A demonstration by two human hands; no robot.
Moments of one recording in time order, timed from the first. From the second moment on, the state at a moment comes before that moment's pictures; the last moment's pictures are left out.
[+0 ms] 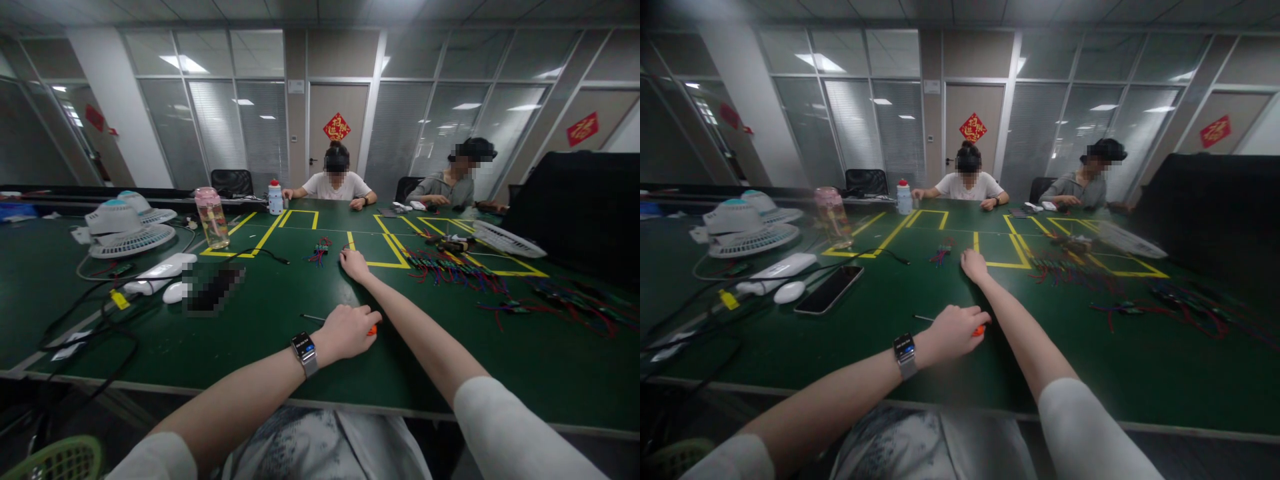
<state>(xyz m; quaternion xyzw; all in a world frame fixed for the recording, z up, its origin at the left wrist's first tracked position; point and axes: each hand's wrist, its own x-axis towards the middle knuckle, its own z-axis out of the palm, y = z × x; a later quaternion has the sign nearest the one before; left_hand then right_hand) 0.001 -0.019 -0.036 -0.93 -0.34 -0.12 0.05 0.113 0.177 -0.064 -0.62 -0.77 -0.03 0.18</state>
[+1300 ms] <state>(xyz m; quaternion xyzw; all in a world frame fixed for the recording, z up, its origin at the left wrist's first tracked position) -0.017 0.015 0.051 -0.55 -0.21 -0.68 -0.43 0.161 0.015 -0.065 -0.38 -0.81 0.25 0.37</state>
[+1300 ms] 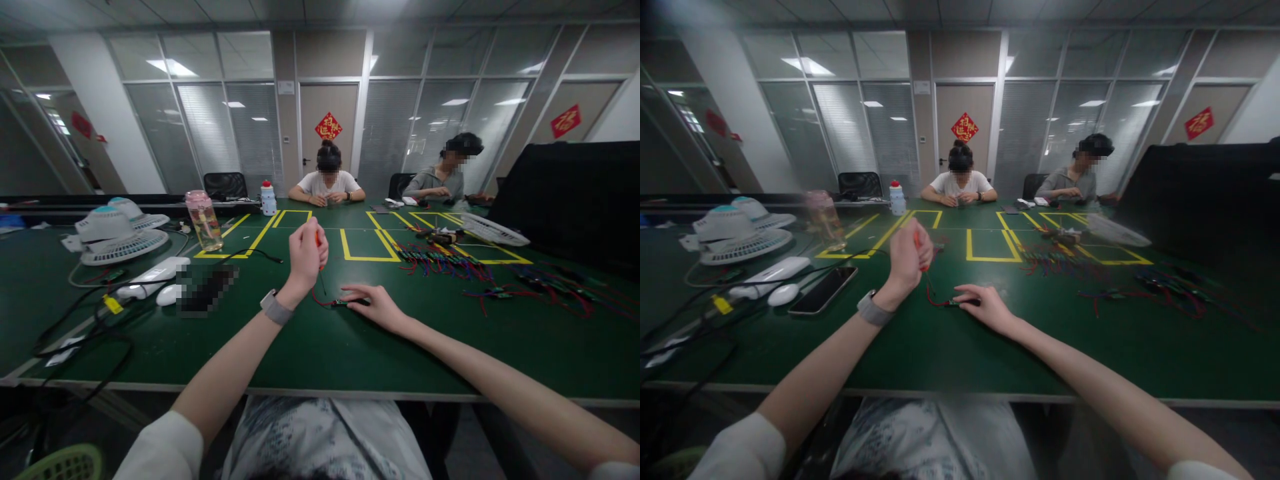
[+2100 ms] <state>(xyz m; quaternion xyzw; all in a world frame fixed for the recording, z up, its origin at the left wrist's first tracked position) 0.038 0.042 0.020 -0.51 -0.24 -0.63 -0.53 0.159 0.026 -0.068 -0.41 -0.70 0.43 0.40</state>
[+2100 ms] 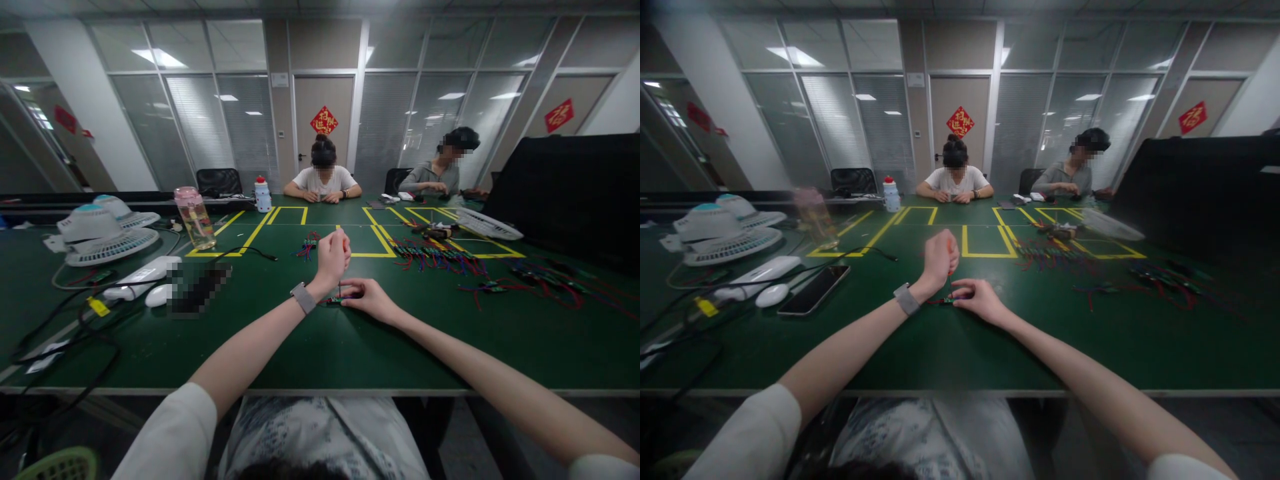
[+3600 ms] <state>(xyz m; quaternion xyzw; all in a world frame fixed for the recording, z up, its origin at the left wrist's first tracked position) 0.019 0.030 0.020 -0.69 -0.22 -0.55 -0.42 0.161 0.016 -0.058 -0.41 -0.84 0.15 0.32</state>
